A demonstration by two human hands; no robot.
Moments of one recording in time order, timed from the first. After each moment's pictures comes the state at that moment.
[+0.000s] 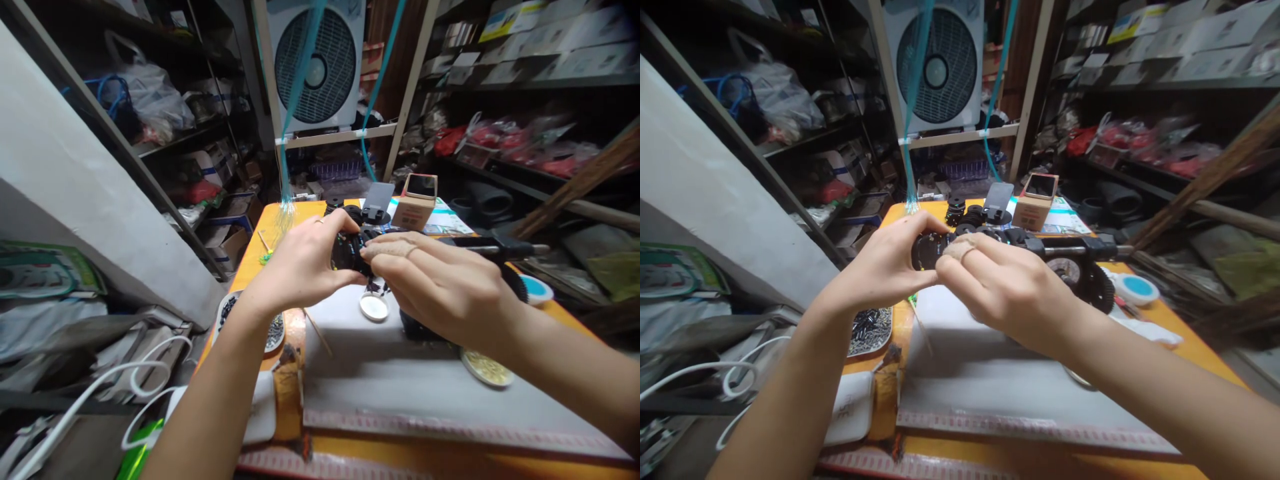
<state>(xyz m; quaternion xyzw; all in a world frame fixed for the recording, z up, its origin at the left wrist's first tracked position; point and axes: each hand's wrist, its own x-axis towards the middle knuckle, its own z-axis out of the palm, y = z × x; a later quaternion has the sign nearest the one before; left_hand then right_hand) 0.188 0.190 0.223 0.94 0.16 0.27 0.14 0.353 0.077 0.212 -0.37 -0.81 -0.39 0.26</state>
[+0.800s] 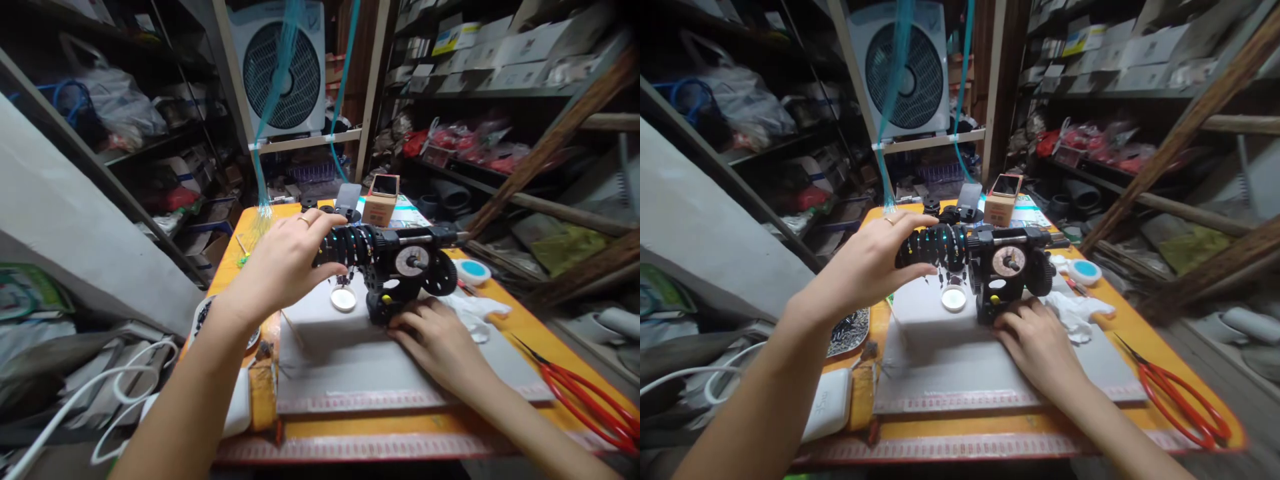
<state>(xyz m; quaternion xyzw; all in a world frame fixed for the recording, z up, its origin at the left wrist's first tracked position) 0.205 0.167 0.231 0.96 0.13 0.23 -0.01 0.417 -0.014 0.066 -0.70 -0.67 -0.13 0.22</state>
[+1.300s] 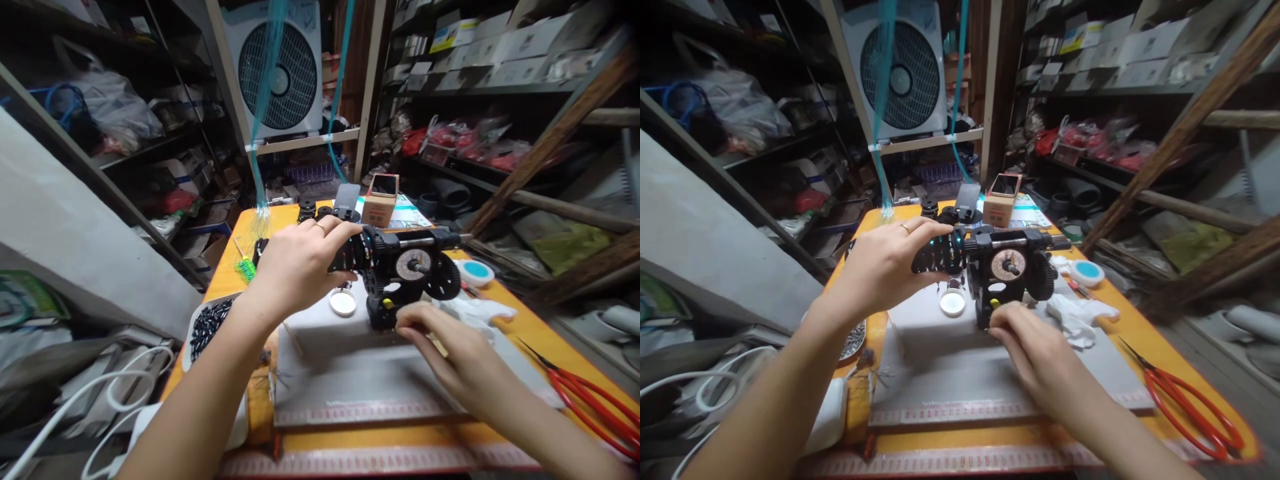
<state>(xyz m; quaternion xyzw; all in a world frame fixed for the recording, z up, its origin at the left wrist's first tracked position) 0.228 0.168 0.219 0.96 0.12 0.25 -0.08 0.393 -0.017 0.118 -0.62 -0.70 -0.10 0.34</state>
